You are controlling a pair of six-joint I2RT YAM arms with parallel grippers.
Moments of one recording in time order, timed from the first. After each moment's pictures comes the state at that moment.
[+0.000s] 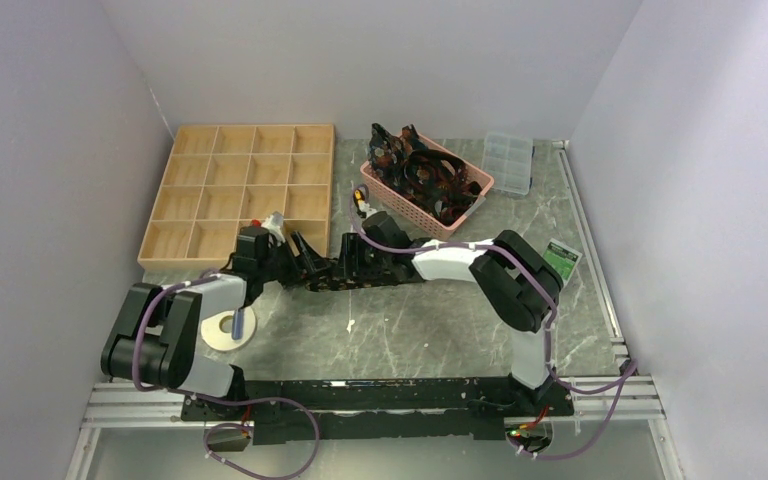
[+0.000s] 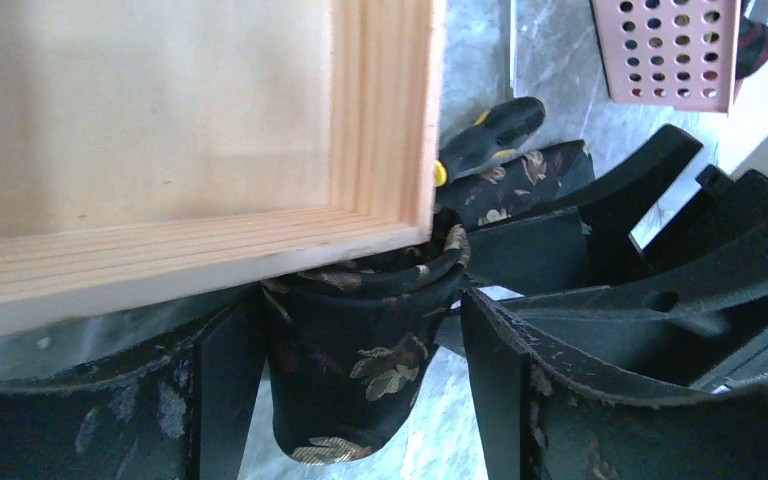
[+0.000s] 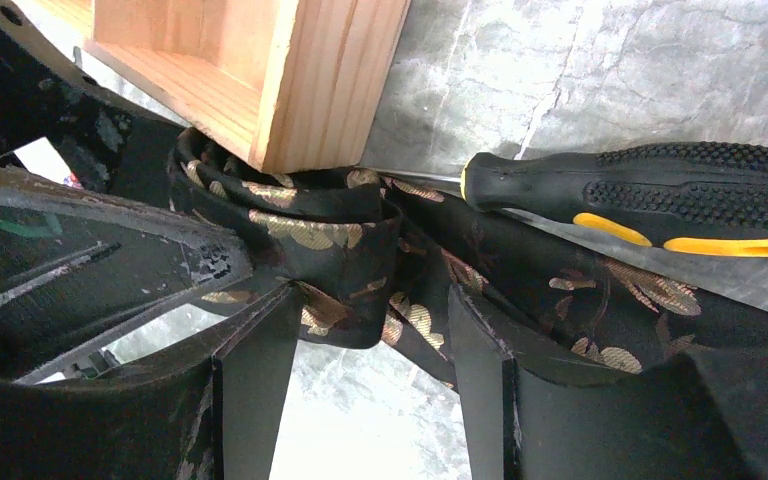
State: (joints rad) left arm -0.19 1.43 0.47 0.29 0.43 -0.73; right arm 0.81 1.93 1.10 0.13 -0.20 0.69
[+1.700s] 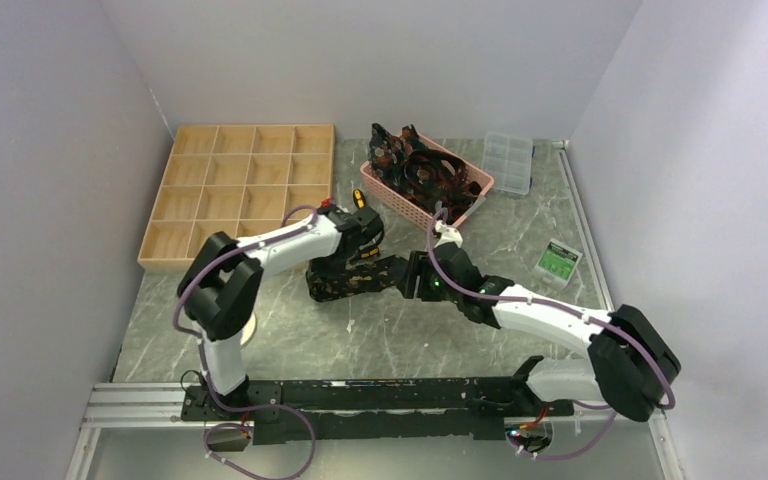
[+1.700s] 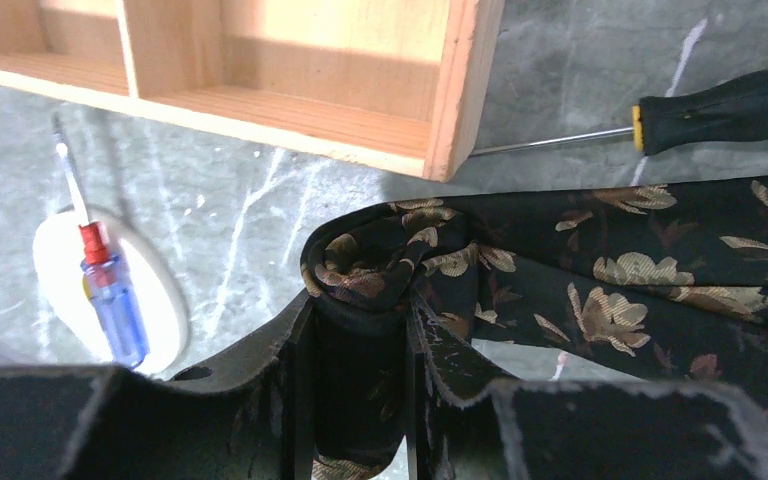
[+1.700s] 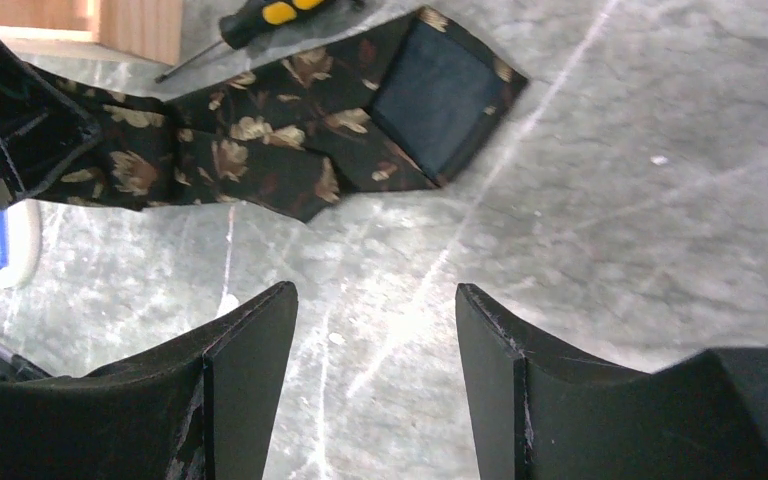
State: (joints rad) left arm -0.74 1.81 1.31 -0.99 -0.54 -0.79; right arm 0.77 1.27 0.60 -0.01 0.10 0.71
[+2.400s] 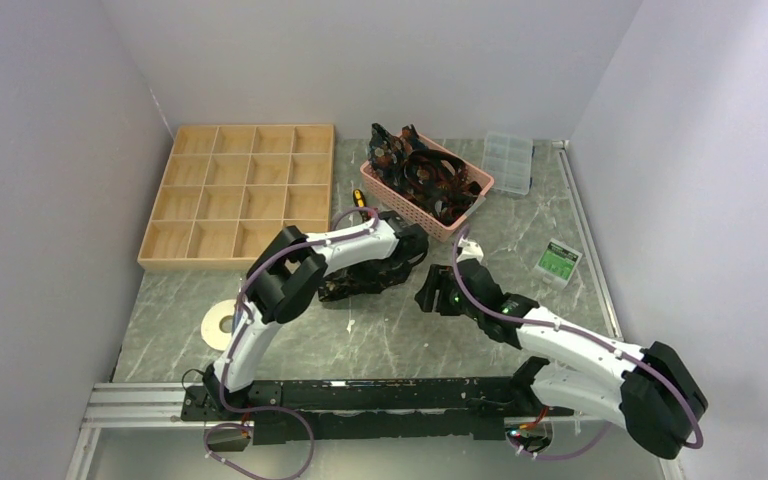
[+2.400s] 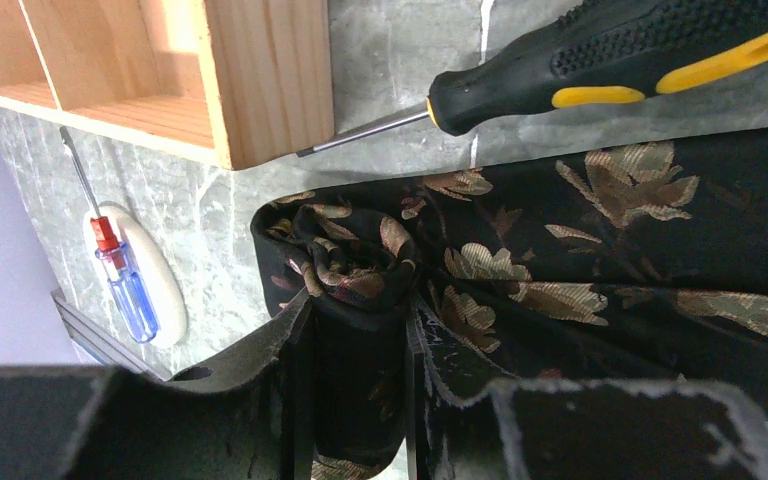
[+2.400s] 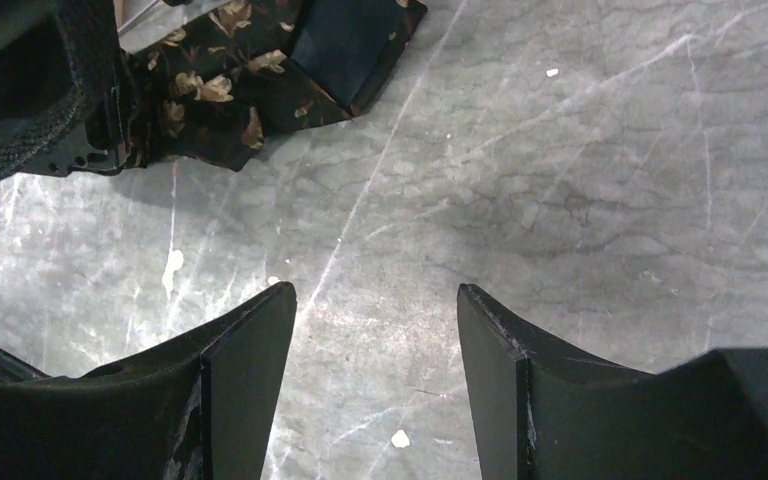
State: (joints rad) left arm -0.91 2.21 1.72 -1.30 -0.66 -0.91; right arm 0.73 1.01 0.43 -0.10 0.13 0.70
